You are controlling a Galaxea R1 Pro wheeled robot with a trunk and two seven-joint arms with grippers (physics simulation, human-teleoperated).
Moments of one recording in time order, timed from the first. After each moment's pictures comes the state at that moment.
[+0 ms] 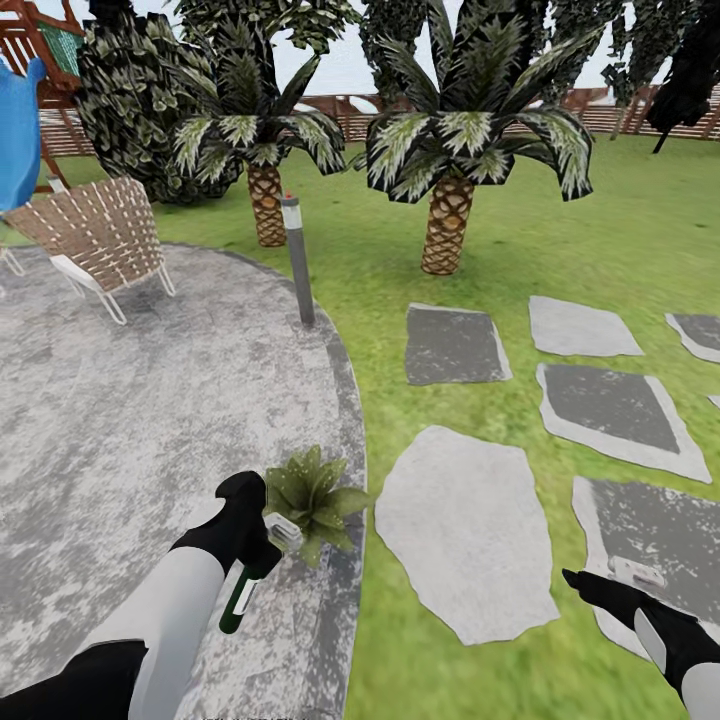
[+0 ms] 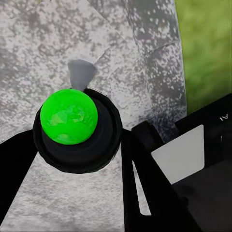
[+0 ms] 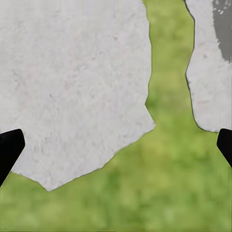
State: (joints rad) left arm -0.85 -0.12 0.12 -0.62 -1.39 0.99 -1.15; right arm -0.63 -0.32 -0.50 -0.32 0.12 0.12 0.27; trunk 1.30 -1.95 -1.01
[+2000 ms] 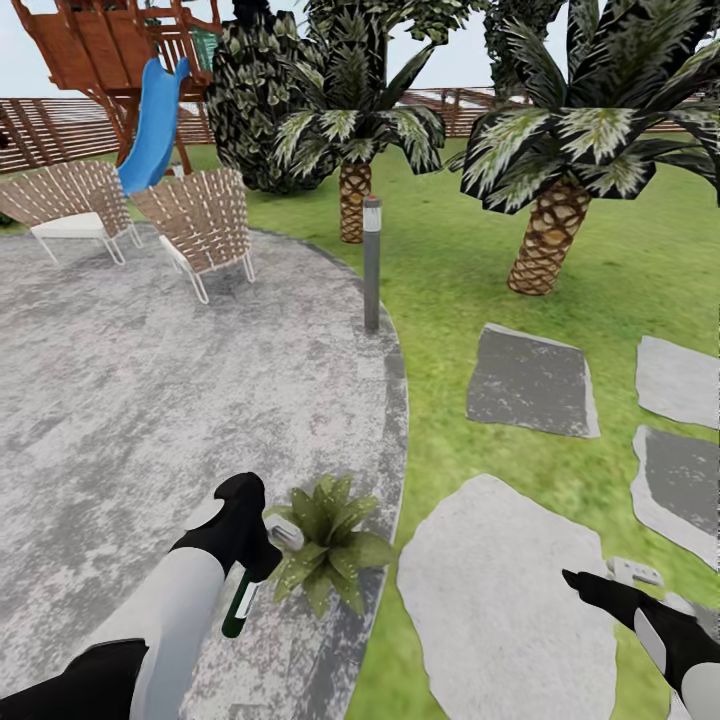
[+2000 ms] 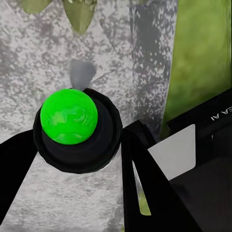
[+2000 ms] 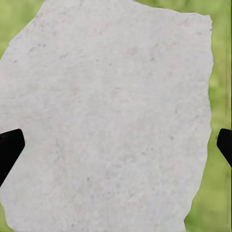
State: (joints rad) left arm -0.85 -0.13 0.15 -0.62 -1.40 0.99 -1.15; right arm -0.63 -0.32 -0.50 -0.32 0.12 0.12 0.27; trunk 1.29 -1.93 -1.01
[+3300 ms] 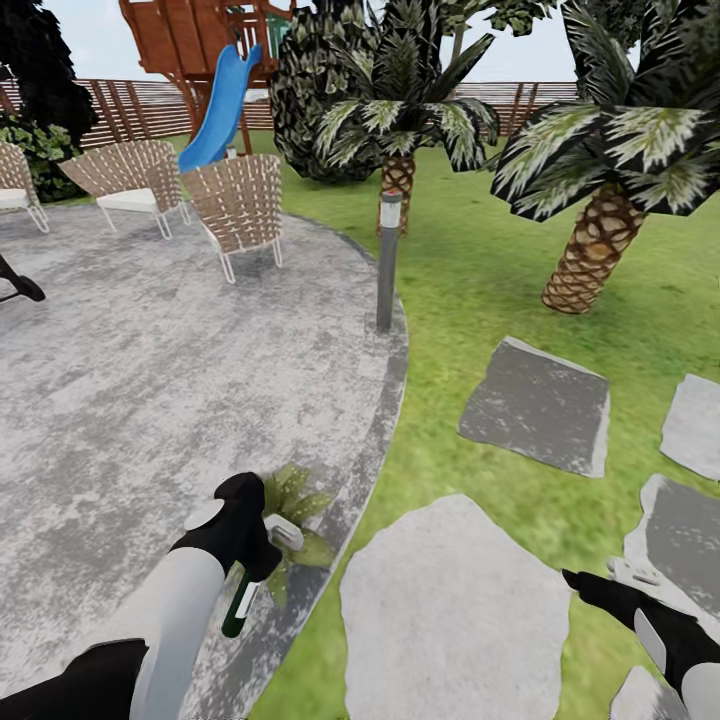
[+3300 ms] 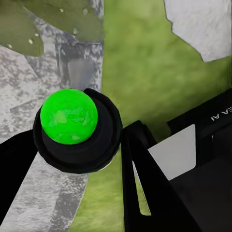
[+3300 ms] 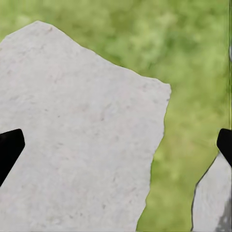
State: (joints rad) left arm -0.85 -0.13 0.15 -0.62 -1.40 0.99 -1.15; right arm -0.63 -0.32 -0.50 -0.32 0.12 0.12 0.27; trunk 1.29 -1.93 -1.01
